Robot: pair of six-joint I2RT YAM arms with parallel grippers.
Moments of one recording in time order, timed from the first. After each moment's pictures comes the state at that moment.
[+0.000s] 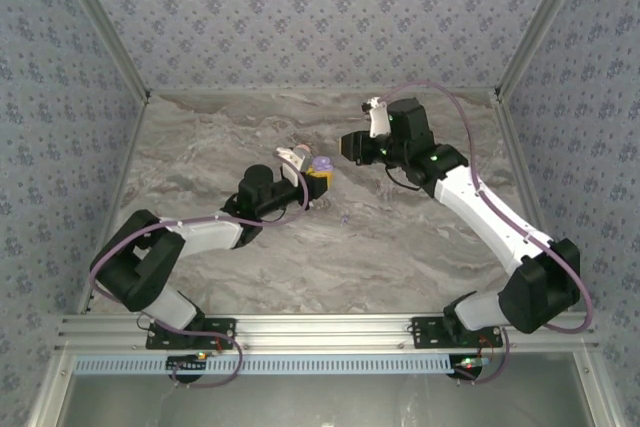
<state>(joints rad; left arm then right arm) -0.68 1.54 0.65 0.79 0.32 -0.28 0.50 1.39 1.24 -0.37 -0.33 0.37</state>
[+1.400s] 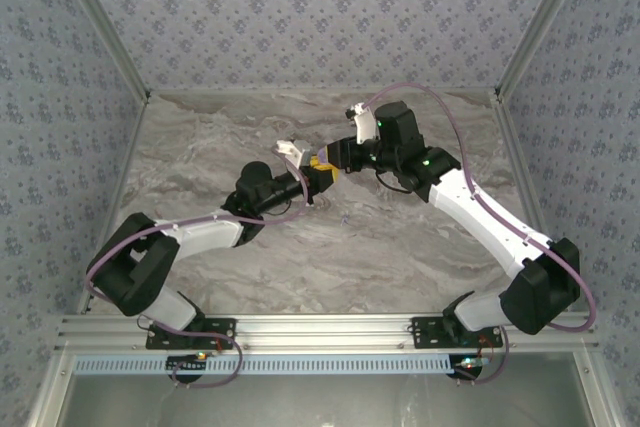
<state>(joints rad) -0.70 1.51 0.69 0.86 0.36 -0.33 0.58 1.39 1.25 -0.36 -0.36 0.33</state>
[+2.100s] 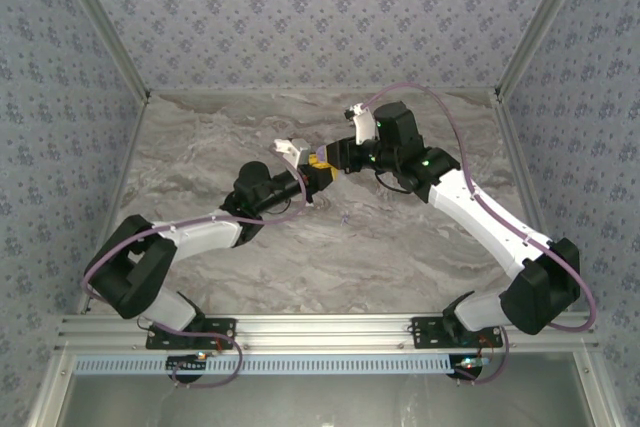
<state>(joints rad) -0.70 1.50 0.69 0.87 0.35 -0.34 0.59 1.38 1.25 -0.36 -0.36 0.32</state>
